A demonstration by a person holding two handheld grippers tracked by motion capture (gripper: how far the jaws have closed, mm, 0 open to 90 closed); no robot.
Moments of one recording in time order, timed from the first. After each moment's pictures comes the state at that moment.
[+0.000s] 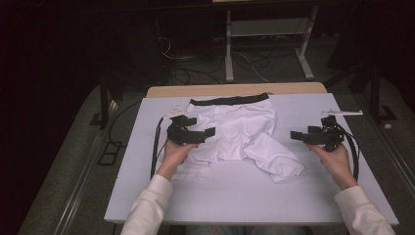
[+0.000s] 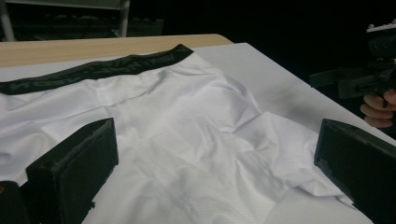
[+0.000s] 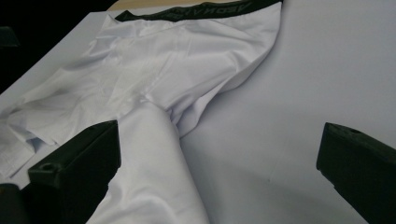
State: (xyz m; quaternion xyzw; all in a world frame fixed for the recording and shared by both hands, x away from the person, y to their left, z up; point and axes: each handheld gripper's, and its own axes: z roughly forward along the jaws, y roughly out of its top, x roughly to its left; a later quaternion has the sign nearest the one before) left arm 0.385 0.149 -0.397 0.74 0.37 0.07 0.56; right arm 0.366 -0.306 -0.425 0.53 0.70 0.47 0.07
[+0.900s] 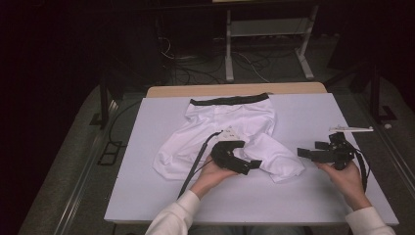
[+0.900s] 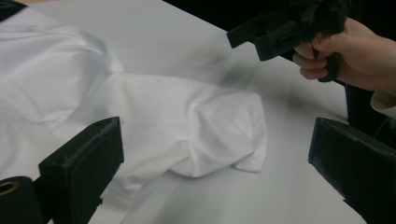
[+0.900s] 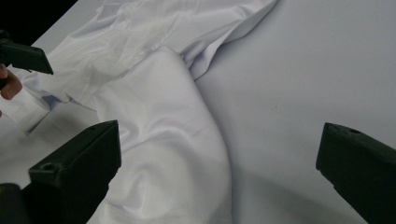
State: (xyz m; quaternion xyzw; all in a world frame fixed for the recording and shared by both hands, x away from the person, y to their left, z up) left arm 0.332 0.032 -0.422 0.82 0.24 -0.01 0.53; right arm 0.319 -0.314 -0.432 0.54 0.71 0.45 0.06
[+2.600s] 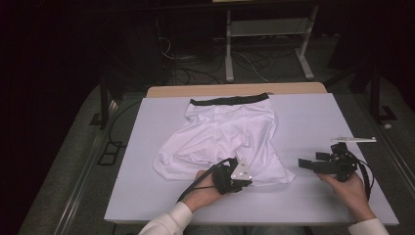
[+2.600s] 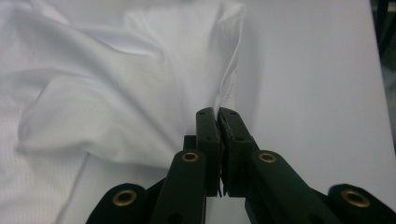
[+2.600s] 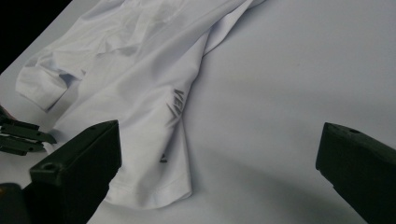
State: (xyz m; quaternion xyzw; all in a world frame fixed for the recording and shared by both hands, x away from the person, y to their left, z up) left arm 0.275 0.037 -0.435 0.93 0.06 0.09 0.34; right arm 0.291 -0.311 -0.438 0.54 0.71 0.44 0.03
